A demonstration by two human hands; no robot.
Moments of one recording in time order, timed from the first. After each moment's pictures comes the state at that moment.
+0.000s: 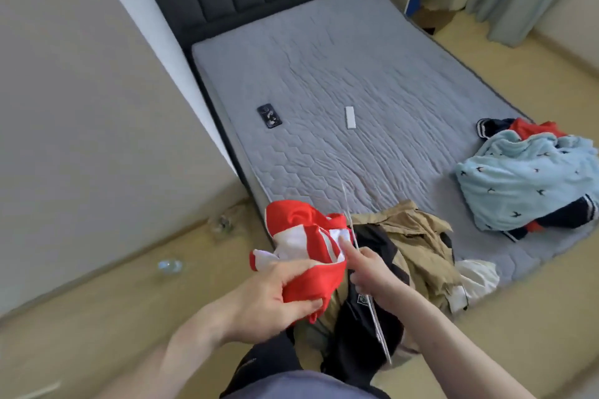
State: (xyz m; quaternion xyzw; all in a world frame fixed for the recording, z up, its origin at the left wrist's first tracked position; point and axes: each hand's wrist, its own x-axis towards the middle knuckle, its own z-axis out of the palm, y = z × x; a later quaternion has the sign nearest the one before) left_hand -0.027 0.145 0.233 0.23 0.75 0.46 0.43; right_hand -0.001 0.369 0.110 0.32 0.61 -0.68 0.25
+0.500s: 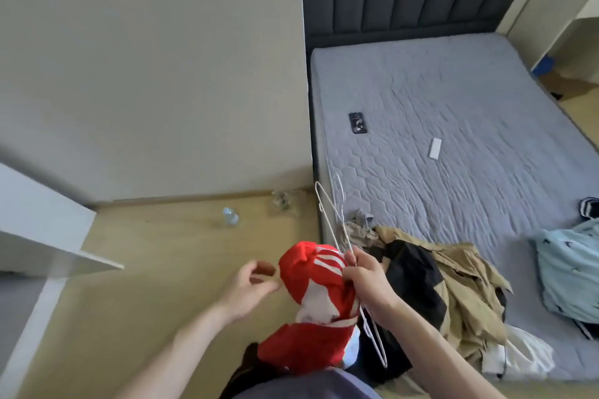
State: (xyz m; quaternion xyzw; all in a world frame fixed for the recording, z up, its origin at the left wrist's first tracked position) left_hand 0.154 0.038 0.175 -0.22 0.81 0.49 0.23; right_hand 0.096 0.276 0.159 0.12 0.62 -0.72 0.29
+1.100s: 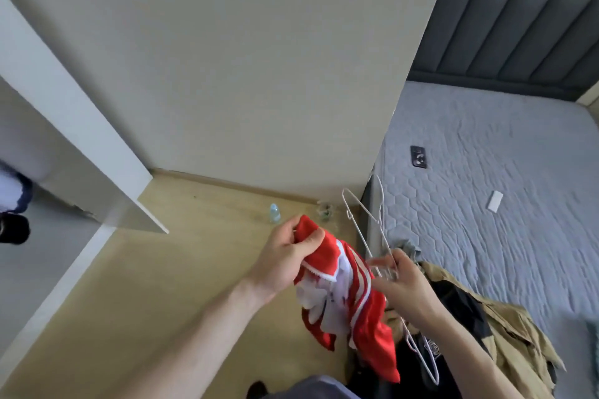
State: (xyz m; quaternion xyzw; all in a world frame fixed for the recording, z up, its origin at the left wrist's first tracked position) left_hand 0.210 -0.049 0.254 -0.17 0.64 0.75 0.00; right_hand 0.141 0.180 0.209 -0.06 0.83 -0.50 0.25
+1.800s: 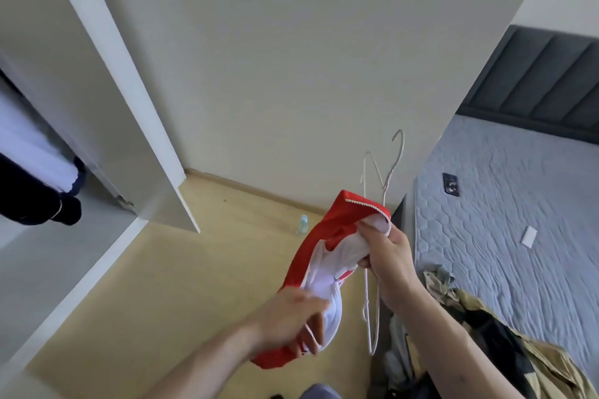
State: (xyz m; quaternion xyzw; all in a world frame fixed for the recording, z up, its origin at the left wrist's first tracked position) left_hand 0.363 -0.153 0.235 -0.18 0.69 0.66 0.23; right_hand 0.226 -0.017 0.279 -0.01 0.69 -0.69 0.20
